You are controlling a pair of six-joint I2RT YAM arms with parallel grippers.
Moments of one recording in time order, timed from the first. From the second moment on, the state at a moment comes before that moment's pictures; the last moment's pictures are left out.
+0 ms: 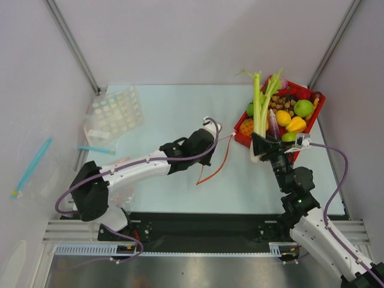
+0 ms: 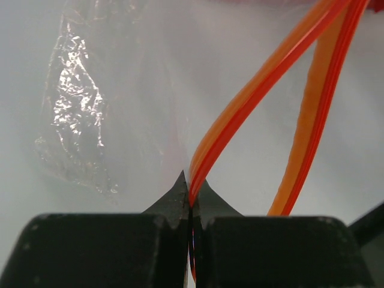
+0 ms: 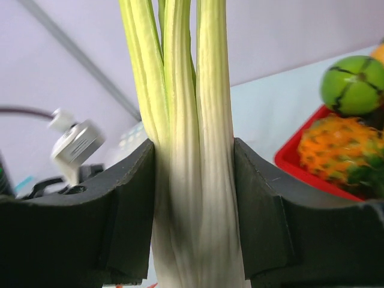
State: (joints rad) left arm -0.98 1.51 1.11 -0.30 -0.29 -0.33; right arm 0.47 0.50 0.34 0.44 0.22 0.54
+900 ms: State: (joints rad) left arm -1.02 1.63 1.52 -0.52 0.06 -0.44; right arm 0.72 0.58 0.14 1.18 -0.05 0.46
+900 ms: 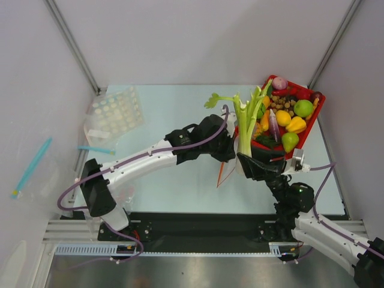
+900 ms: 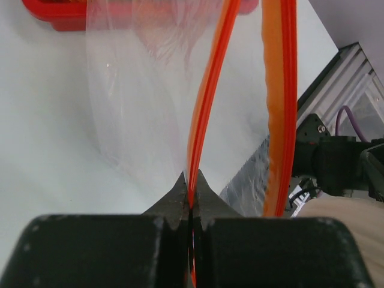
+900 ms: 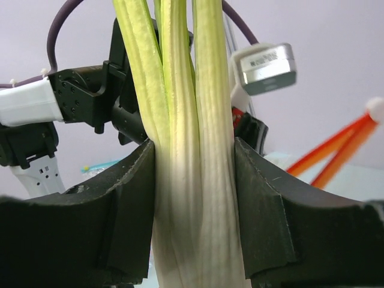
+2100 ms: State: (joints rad) left arm -1.13 1.60 1.44 -0.59 -0.01 -0.35; right arm 0.77 0.59 0.08 1.29 -0.19 0.34
